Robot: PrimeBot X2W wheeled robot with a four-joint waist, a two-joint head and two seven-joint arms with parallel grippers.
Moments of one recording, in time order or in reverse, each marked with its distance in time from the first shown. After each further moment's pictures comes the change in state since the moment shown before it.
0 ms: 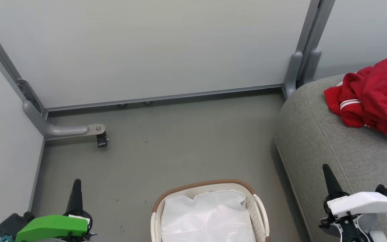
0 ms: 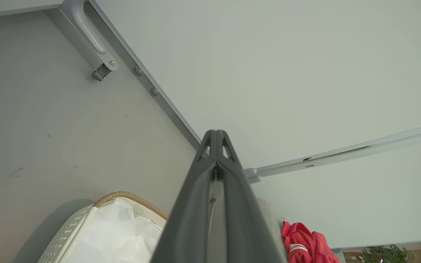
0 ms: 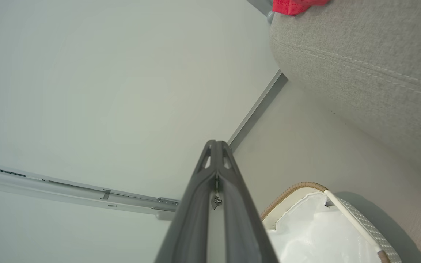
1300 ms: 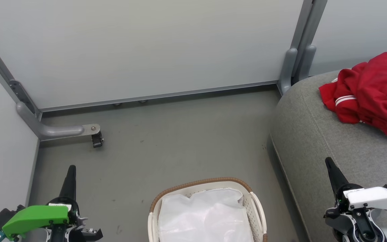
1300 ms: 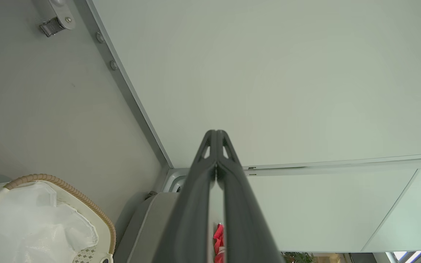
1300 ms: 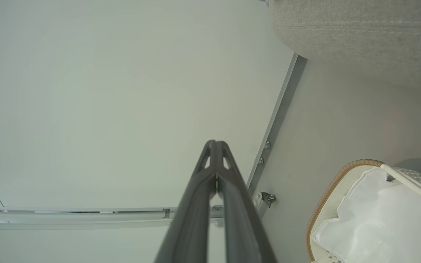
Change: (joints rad) left arm -0.056 0.000 0.048 -0.012 -0.312 -0.010 0.092; right arm -0.022 -0.002 -0.040 -0.018 0.338 0.000 0.089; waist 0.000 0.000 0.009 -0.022
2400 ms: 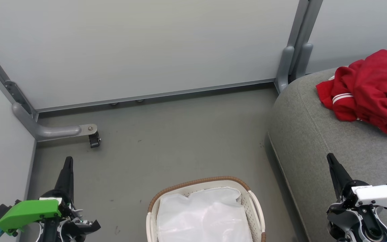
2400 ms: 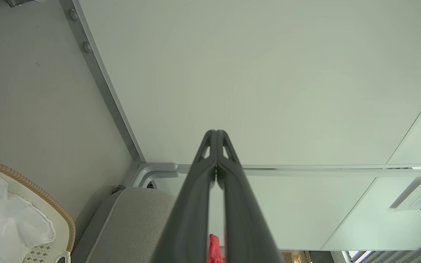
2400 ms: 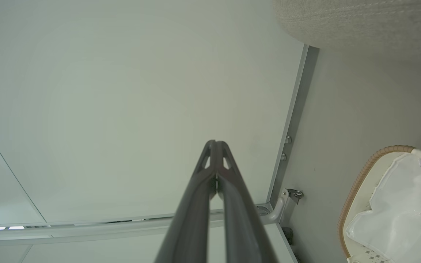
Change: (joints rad) left arm -0.031 0.000 0.021 -0.008 -0.143 -0.006 0.039; right arm -0.011 -0.001 -0.019 -0.007 0.154 0.000 0.040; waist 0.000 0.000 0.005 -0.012
